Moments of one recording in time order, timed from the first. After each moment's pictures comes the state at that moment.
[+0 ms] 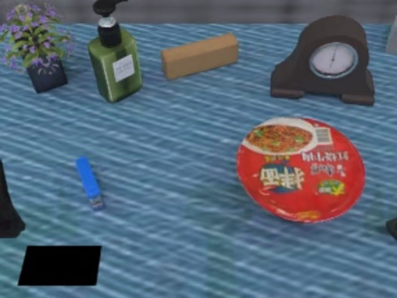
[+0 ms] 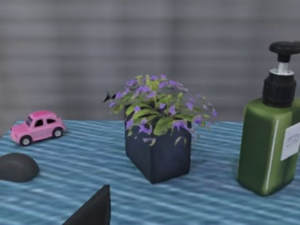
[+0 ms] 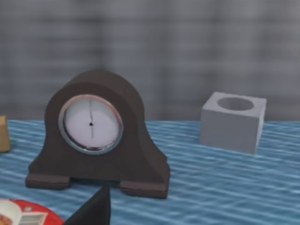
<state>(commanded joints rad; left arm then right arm) 0.00 0.00 0.00 0.00 0.00 0.00 0.00 0.00 0.00 0.00 0.00 0.00</state>
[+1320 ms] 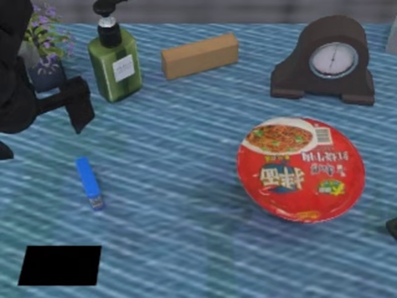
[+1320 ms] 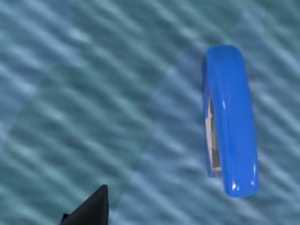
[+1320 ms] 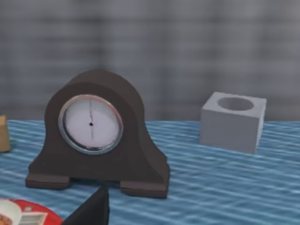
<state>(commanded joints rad) -0.21 1.55 1.20 -0.94 0.00 -0.55 0.00 0.00 0.00 0.00 0.00 0.00</state>
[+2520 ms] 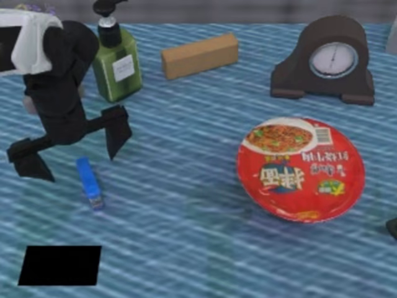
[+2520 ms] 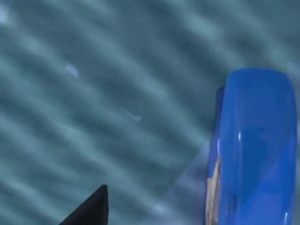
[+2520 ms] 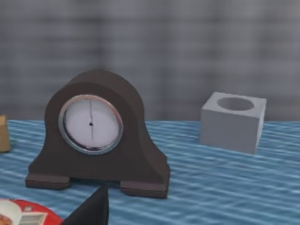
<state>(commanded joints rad) -0.26 2.01 1.38 -0.95 0.00 -0.69 0.00 0.00 0.00 0.00 0.00 0.00</state>
